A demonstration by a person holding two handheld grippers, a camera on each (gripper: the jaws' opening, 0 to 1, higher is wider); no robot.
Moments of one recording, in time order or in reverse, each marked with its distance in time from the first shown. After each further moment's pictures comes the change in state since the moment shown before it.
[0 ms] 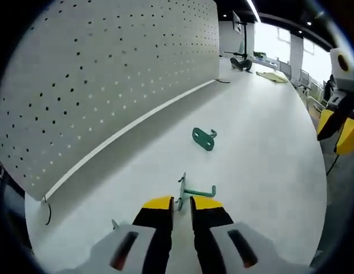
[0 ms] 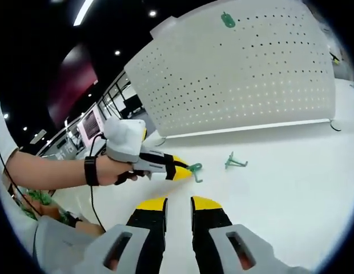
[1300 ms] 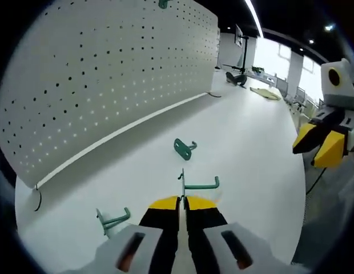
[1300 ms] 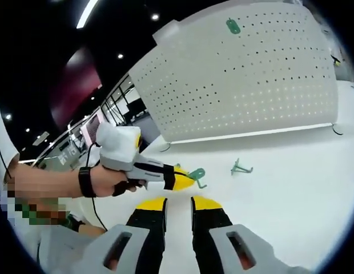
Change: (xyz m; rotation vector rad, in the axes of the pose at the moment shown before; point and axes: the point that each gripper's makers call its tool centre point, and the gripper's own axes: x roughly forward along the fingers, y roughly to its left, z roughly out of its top) left arm -0.028 -0.029 0.010 -0.108 -0.073 -0.064; right arm 0.000 0.014 0.012 0.006 -0.036 0.035
